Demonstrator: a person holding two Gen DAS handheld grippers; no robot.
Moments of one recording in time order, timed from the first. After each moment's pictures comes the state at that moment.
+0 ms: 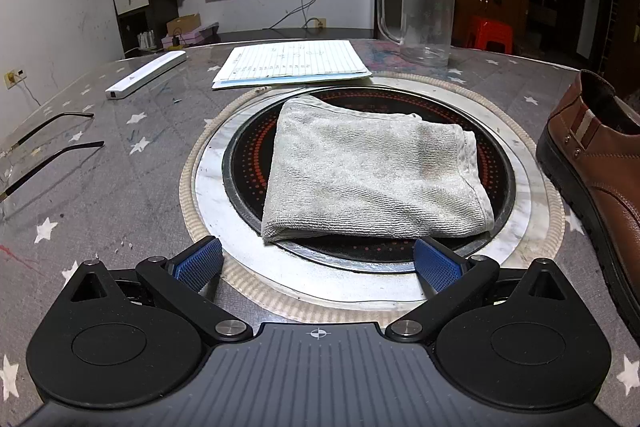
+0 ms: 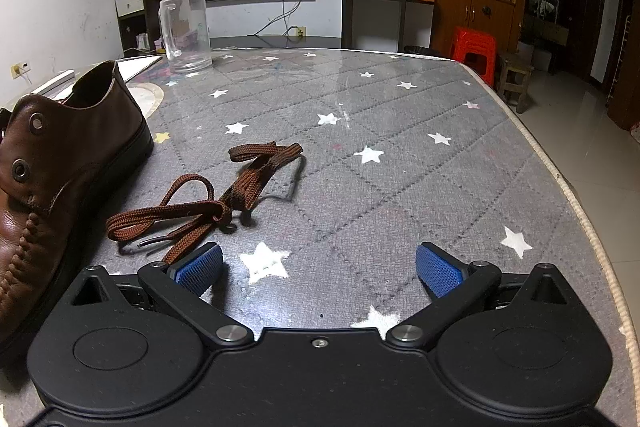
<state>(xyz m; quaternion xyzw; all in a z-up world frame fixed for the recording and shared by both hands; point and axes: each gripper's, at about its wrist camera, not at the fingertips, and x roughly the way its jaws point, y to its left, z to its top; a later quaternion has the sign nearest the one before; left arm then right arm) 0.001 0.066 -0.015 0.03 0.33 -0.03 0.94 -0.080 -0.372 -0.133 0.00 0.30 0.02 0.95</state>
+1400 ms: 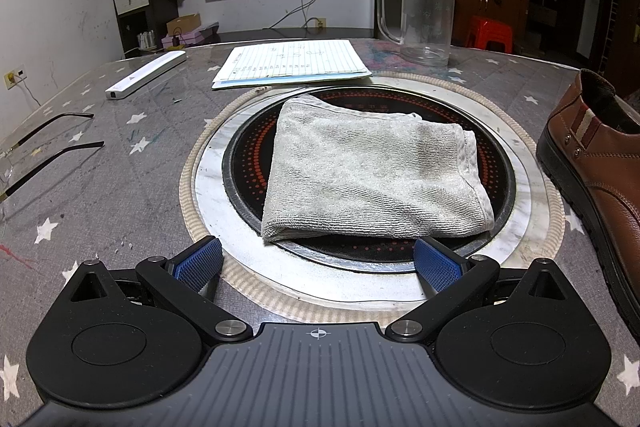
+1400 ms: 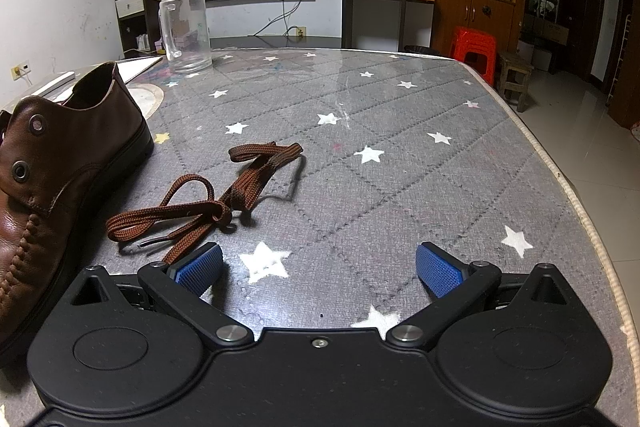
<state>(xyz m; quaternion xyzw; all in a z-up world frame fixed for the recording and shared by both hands) 0.000 0.069 -0.014 0.03 0.33 -0.03 0.94 -0.082 -0.372 -0.132 0.00 0.30 0.02 0.95</state>
